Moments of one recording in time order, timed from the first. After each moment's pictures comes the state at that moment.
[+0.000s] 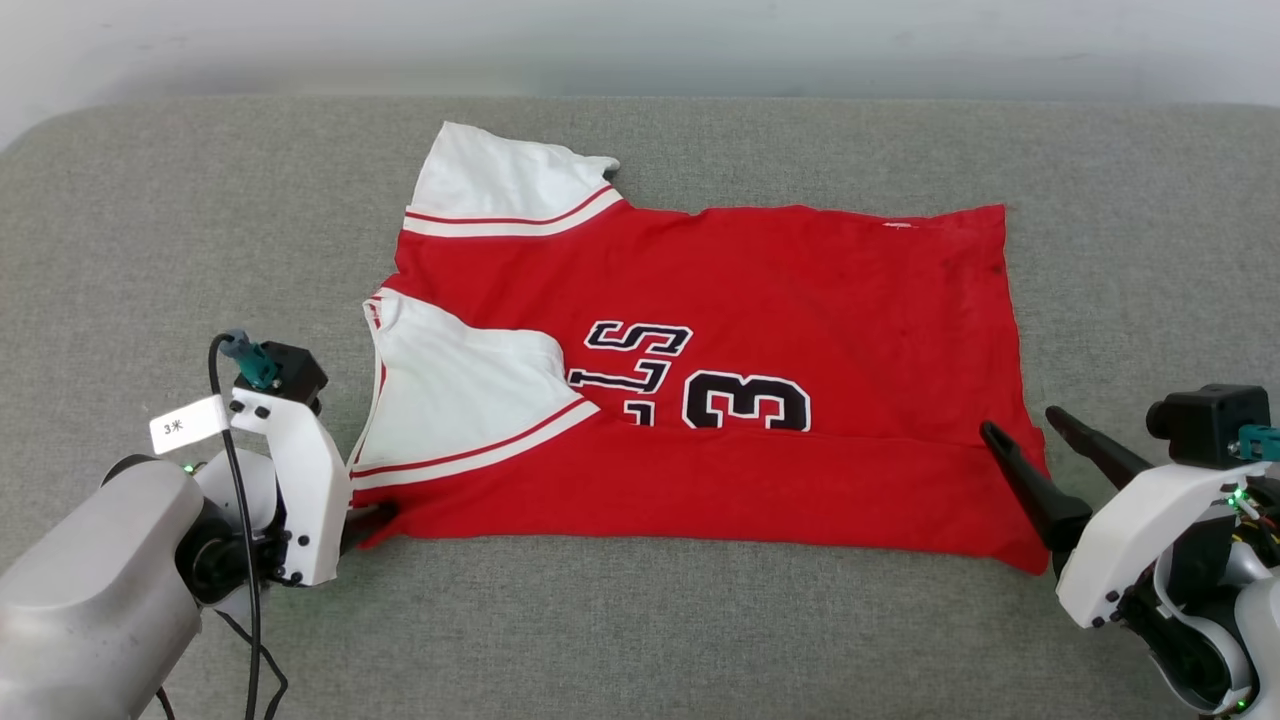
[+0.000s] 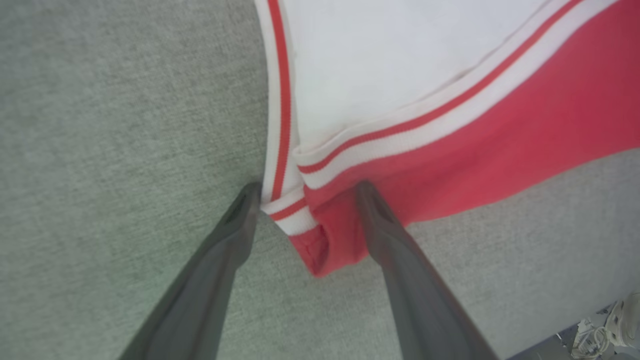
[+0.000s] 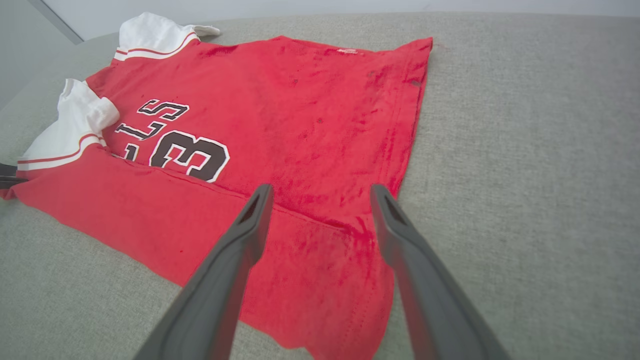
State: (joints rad) left arm -0.73 0.66 -0.93 0.59 -1.08 -0.13 0.62; right arm -0.21 -0.39 0.18 0.11 0.57 0.13 0.28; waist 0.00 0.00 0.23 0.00
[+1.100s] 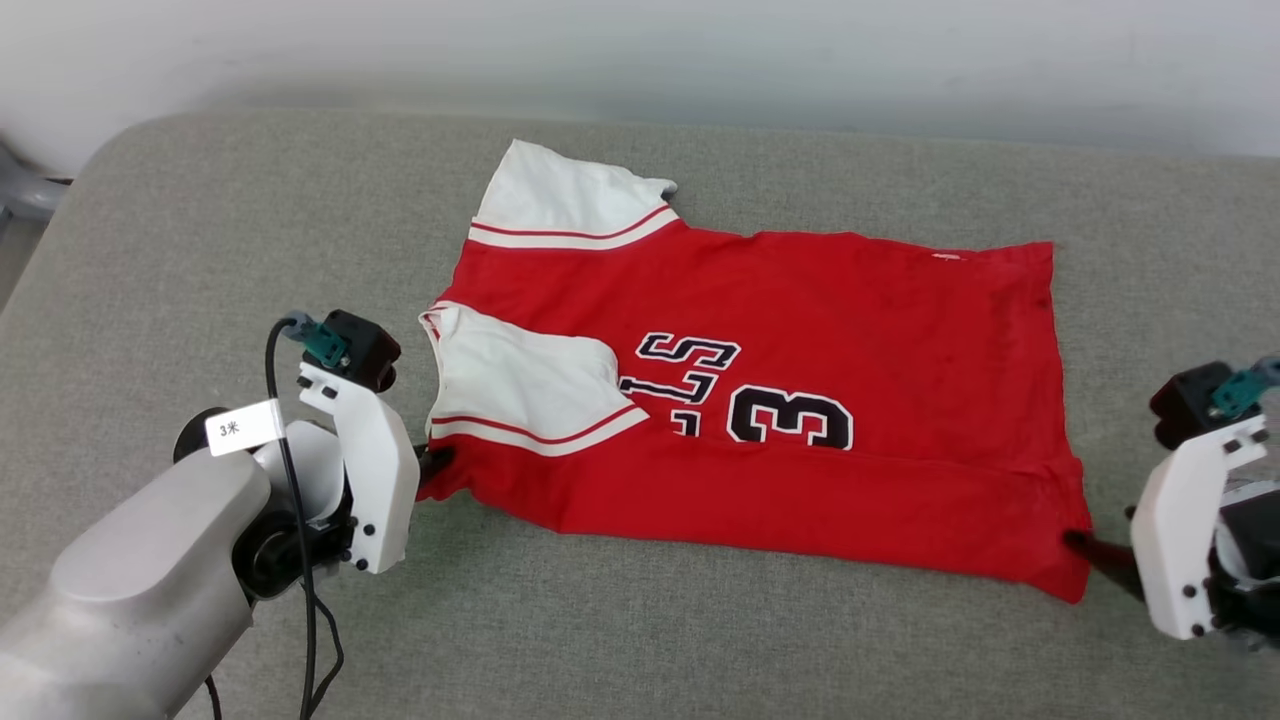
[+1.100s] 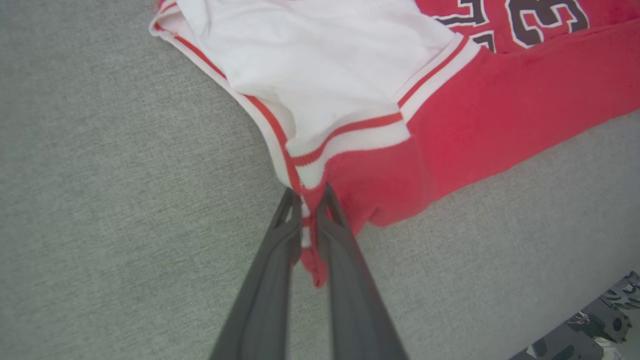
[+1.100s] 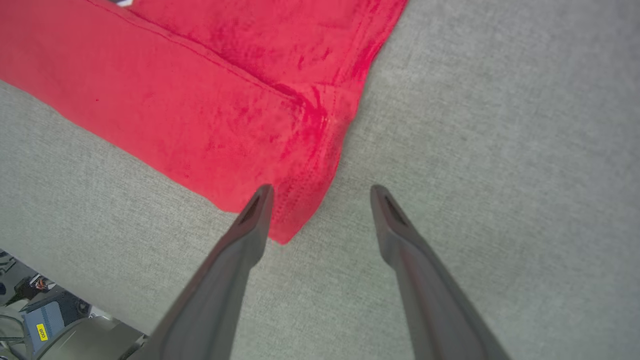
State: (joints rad) left arm -0.77 0.66 -1.00 0.43 -1.08 -0.13 0.41; right arm -0.30 -0.61 0.25 0.11 0.65 0.13 0.90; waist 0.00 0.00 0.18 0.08
